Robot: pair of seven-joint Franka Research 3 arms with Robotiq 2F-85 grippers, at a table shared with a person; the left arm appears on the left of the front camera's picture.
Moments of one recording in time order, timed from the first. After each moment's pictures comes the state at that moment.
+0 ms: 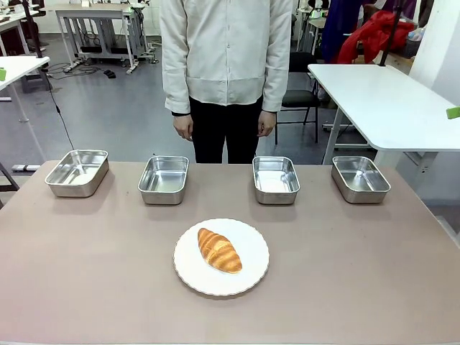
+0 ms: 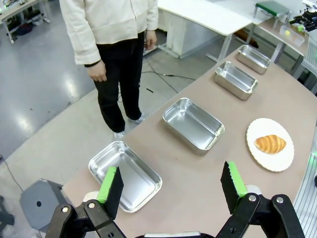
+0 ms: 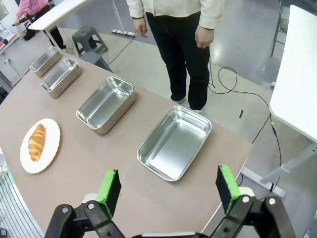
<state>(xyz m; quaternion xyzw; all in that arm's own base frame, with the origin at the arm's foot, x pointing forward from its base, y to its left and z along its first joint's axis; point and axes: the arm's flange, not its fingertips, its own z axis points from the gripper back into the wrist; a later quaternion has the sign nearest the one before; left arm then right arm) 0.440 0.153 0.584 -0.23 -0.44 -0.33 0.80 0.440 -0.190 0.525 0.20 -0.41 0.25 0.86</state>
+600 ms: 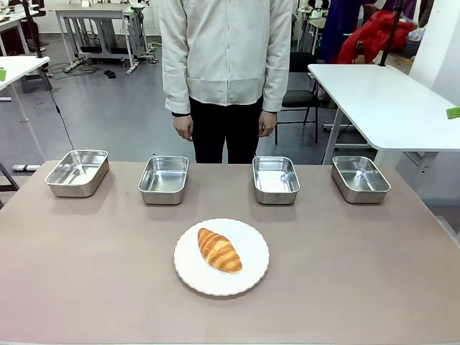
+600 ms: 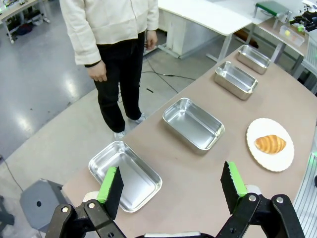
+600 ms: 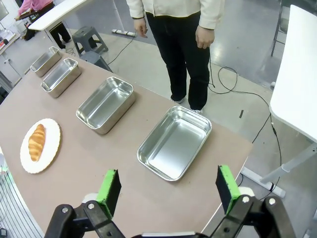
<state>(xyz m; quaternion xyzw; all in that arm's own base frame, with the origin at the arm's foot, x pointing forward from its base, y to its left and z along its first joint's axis) 0.440 0.153 0.584 -0.23 -0.44 -0.33 0.80 0.440 -0.190 0.525 0.20 -0.41 0.25 0.86</state>
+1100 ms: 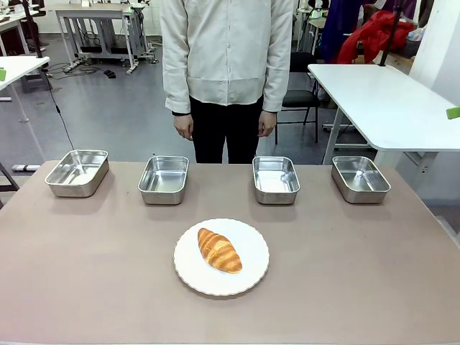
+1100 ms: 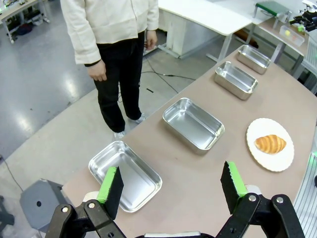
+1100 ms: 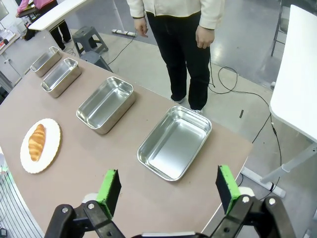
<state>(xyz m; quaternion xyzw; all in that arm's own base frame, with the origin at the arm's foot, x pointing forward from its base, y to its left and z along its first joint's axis) 0.440 0.153 0.584 -0.23 -0.44 -0.33 0.80 0.440 -0.190 0.525 0.20 -0.41 0.25 0.86</state>
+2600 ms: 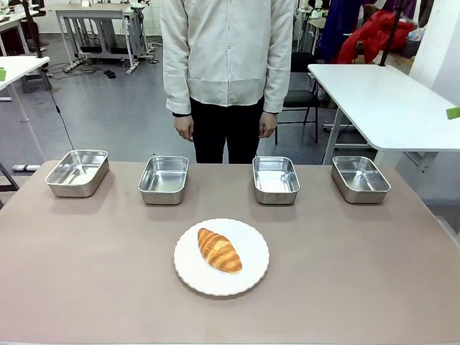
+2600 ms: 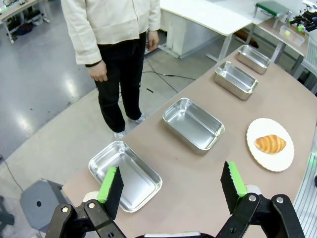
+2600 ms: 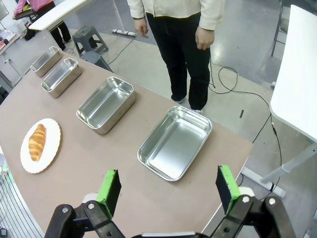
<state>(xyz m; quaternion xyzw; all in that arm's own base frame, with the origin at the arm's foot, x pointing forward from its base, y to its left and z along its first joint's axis) 0.440 0.153 0.584 -0.23 -0.44 -0.33 0.80 0.440 -0.190 0.525 0.20 -0.41 0.25 0.86</state>
